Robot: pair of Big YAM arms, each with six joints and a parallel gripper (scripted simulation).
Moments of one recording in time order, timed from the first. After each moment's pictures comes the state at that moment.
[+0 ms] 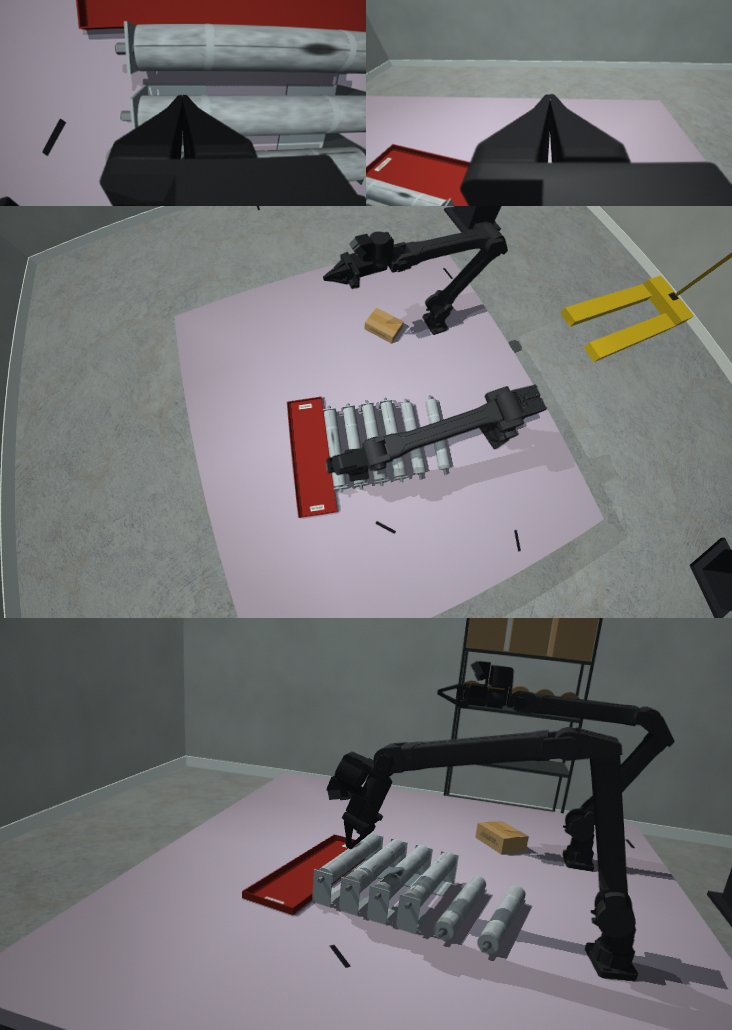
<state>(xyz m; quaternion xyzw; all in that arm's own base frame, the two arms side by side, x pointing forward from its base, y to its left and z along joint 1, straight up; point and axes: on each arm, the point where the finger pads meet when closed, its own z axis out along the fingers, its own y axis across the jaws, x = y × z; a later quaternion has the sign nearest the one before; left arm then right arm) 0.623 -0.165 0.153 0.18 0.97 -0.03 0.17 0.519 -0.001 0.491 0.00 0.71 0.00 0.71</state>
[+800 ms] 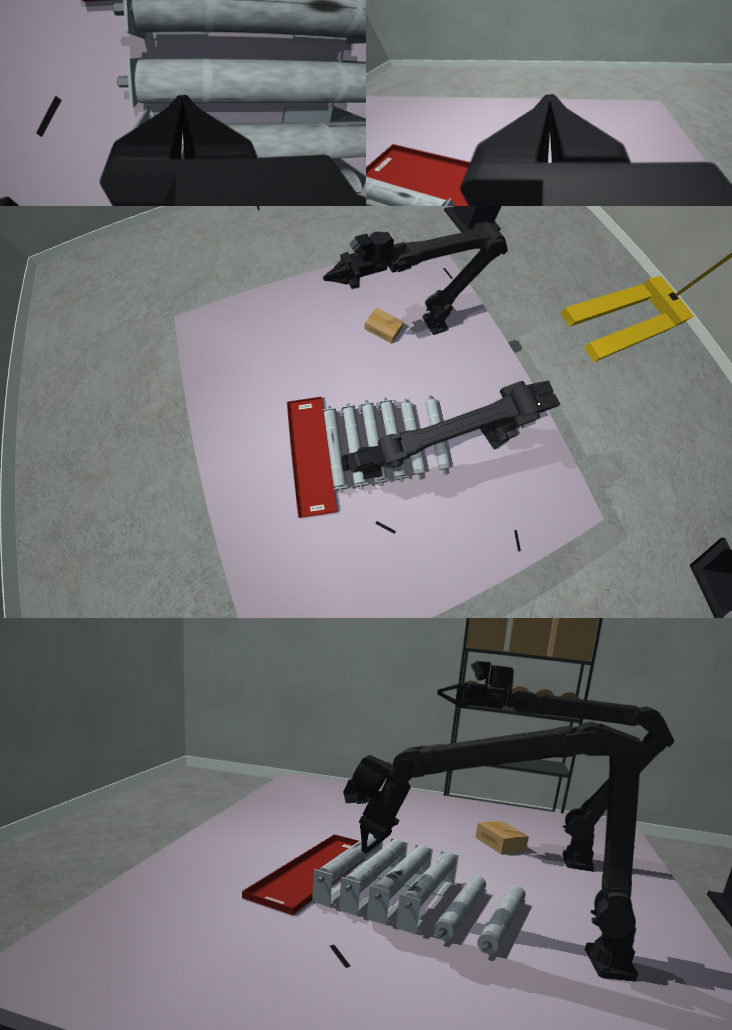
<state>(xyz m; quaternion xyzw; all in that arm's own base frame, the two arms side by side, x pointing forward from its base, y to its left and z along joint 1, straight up) 0.584 -0.151 0.153 0.17 0.97 -0.03 0.18 0.519 -0.001 0.491 0.00 0.71 0.00 0.71</state>
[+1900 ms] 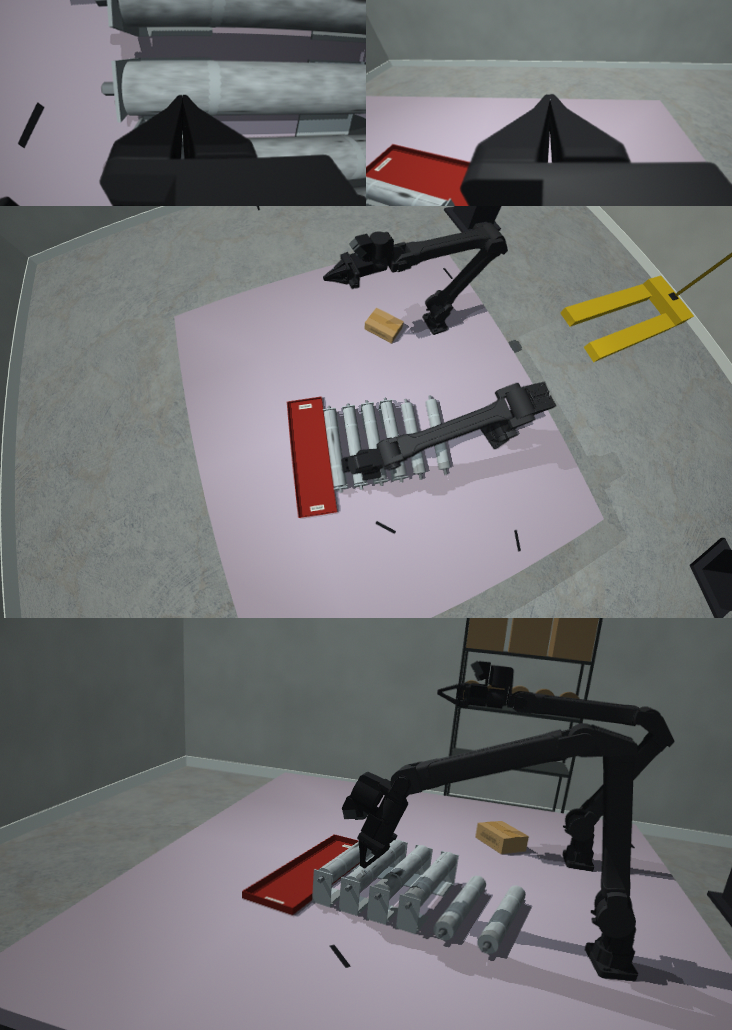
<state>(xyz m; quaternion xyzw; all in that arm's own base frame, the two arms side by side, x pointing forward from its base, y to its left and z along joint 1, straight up) 0.584 -0.151 0.113 0.17 0.97 -0.03 0.17 0.519 -0.001 0.491 0.00 0.71 0.00 0.71</state>
